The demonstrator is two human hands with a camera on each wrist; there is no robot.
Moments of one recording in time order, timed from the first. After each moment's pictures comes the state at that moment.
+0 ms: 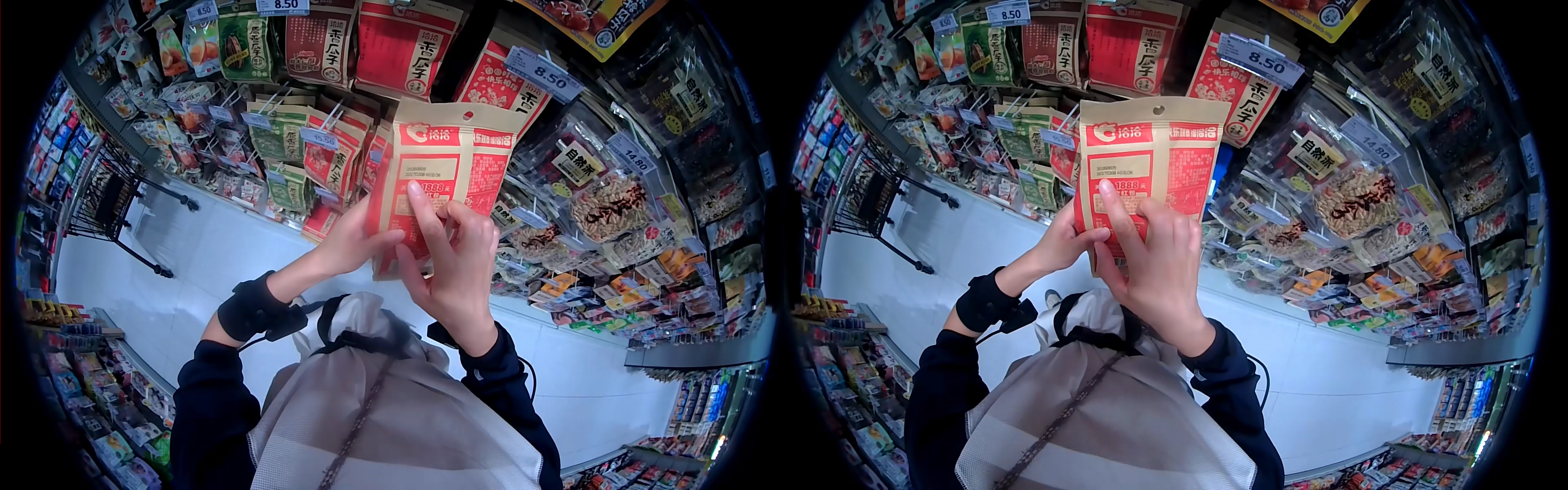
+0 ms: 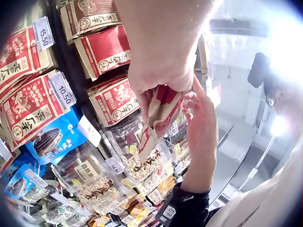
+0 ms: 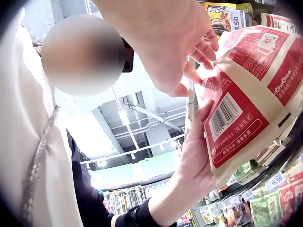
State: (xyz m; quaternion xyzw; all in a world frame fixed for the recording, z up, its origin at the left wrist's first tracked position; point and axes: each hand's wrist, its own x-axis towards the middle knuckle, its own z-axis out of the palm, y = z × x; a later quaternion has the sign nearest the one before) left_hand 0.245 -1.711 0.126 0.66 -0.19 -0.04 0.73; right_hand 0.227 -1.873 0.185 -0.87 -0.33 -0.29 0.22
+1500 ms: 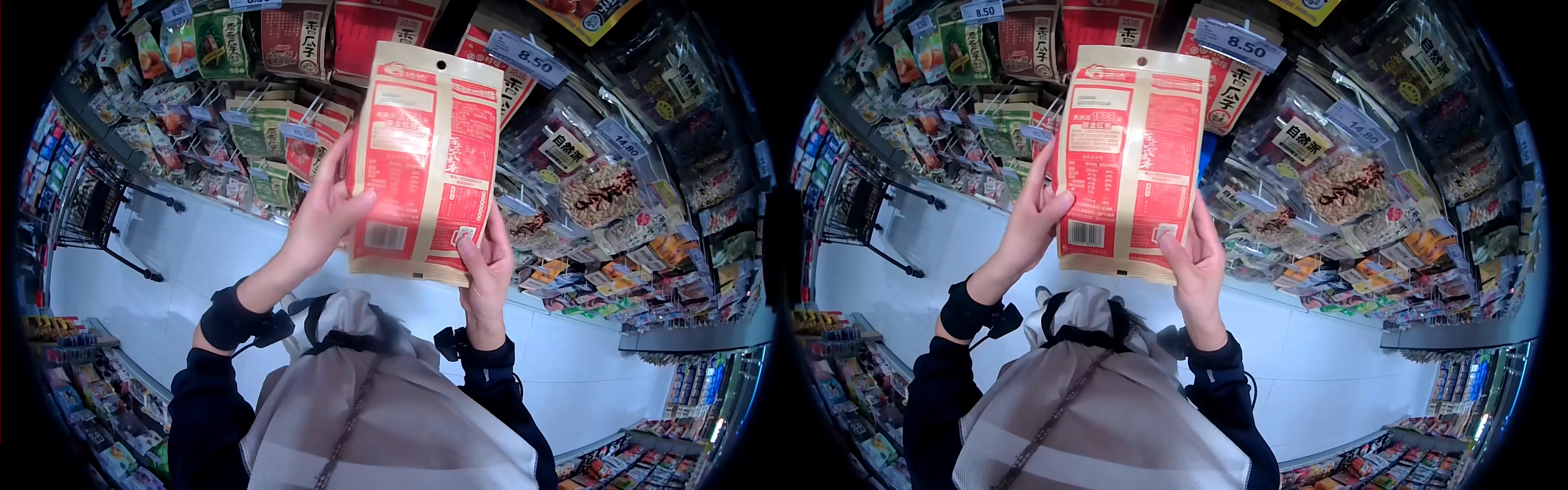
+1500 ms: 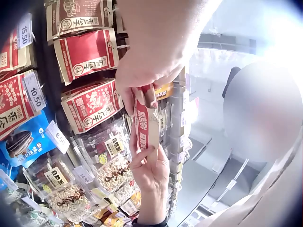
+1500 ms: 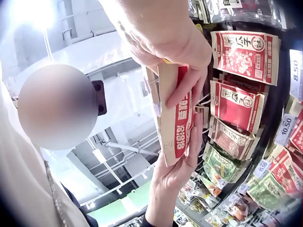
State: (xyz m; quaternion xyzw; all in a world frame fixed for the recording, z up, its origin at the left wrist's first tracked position) left_hand 0.243 -1.717 0.158 0.53 -0.08 -0.02 0.84; right_hand 0.234 -1.915 0.152 -0.54 -0.14 -0.01 0.83
